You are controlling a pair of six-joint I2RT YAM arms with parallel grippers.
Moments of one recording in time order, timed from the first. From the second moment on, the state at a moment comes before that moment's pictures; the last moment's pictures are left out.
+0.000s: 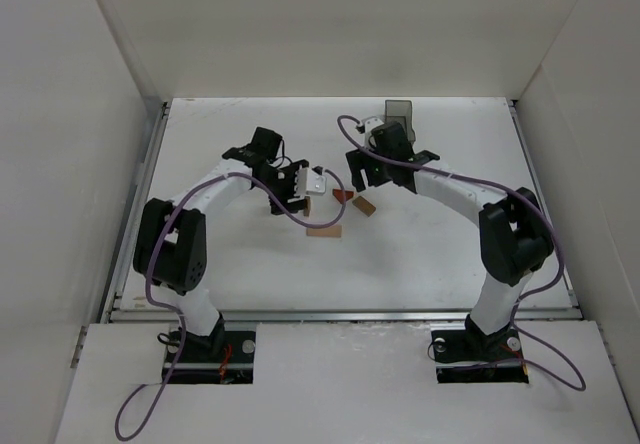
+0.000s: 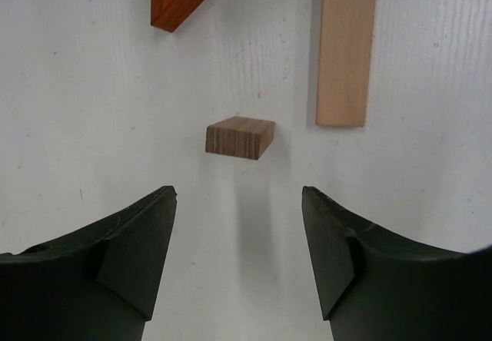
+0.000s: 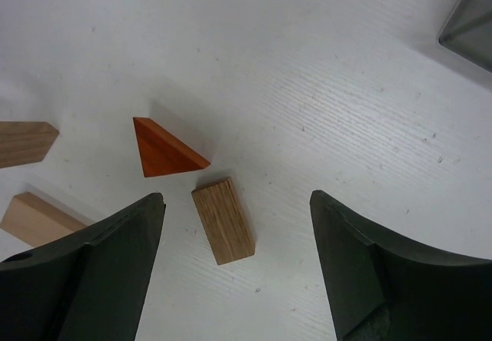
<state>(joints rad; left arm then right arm) -0.37 1.70 1.24 -0.67 0.56 1.20 0.52 1.79 1.32 -0.28 0.00 0.06</state>
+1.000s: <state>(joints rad) -0.43 1.83 1.28 -0.62 0.56 1.15 0.51 1.79 1.26 -0.28 -0.02 0.07</state>
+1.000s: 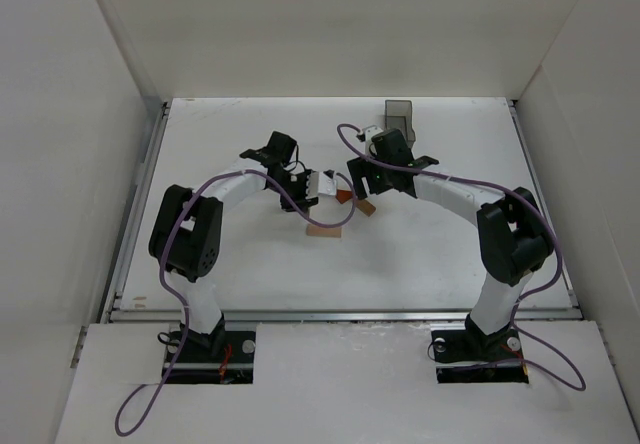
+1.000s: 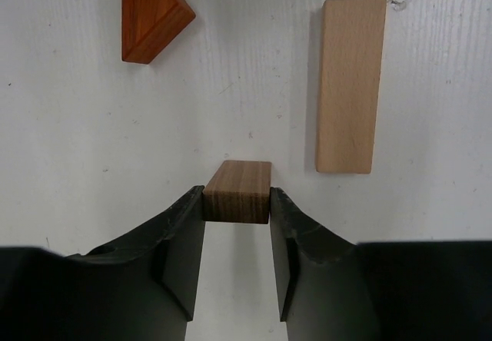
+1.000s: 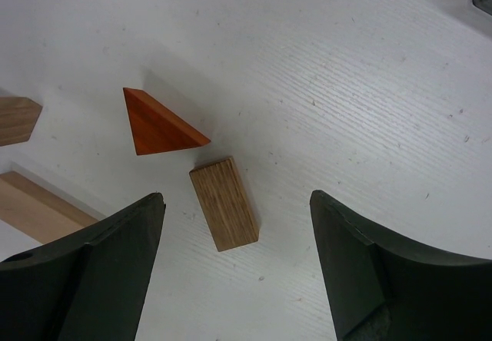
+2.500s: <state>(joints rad) -0.54 1.63 1.13 -0.58 0.51 0.85 0.51 1.76 1.18 -0.27 -0.03 0.08</state>
